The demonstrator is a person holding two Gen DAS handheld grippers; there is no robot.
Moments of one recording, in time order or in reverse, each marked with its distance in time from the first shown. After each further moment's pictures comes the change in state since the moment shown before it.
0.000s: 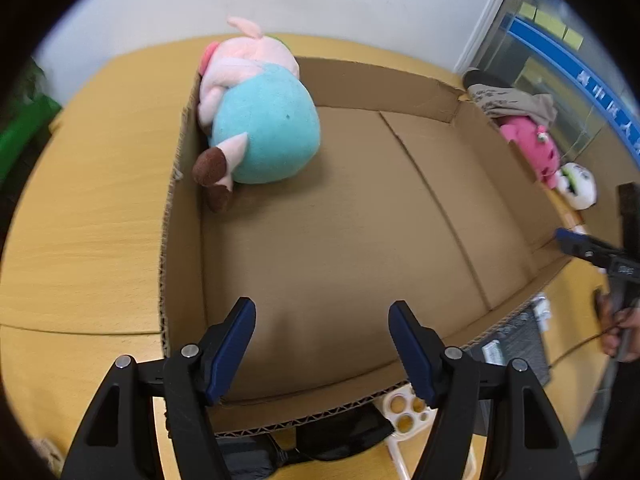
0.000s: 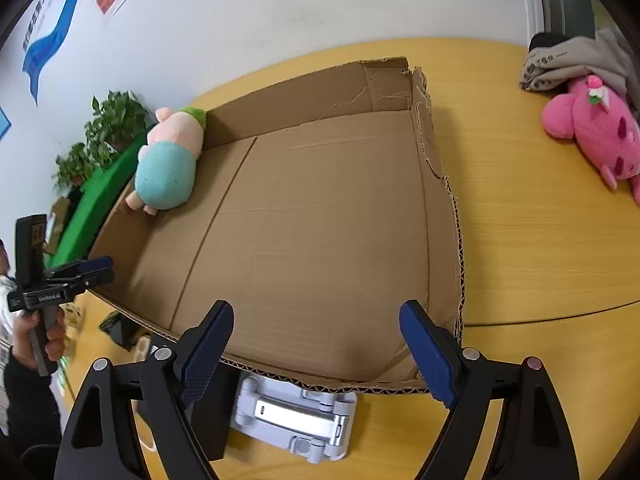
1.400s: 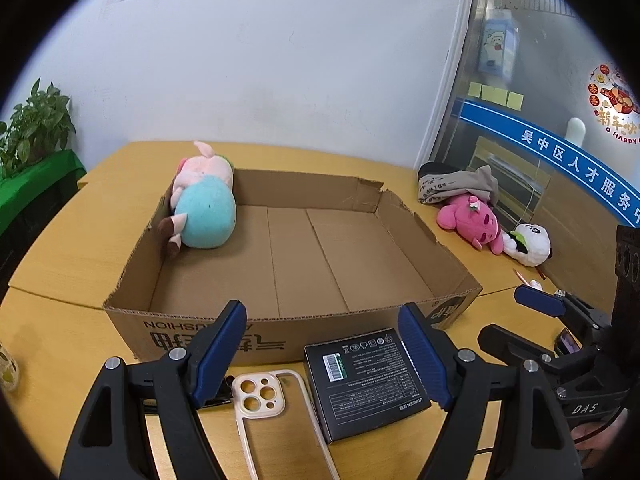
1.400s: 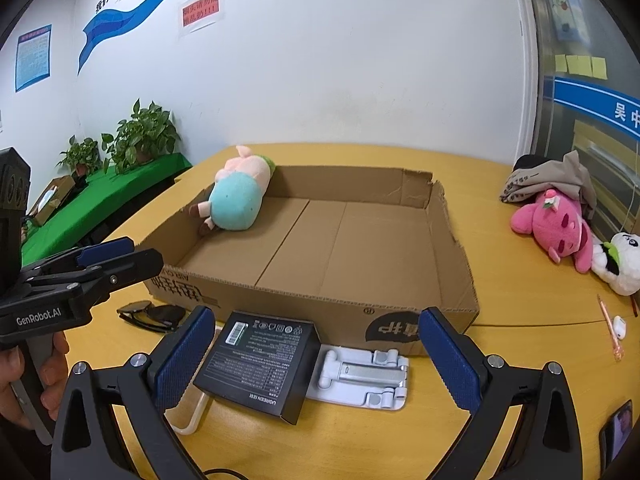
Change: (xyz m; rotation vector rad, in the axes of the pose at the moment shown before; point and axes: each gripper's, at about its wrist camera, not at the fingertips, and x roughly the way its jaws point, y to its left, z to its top) left arm -0.090 -0.121 -0.080 -0.031 -0.425 -0.022; right arm -0.092 0.114 -0.081 -0.224 -0.339 -0.138
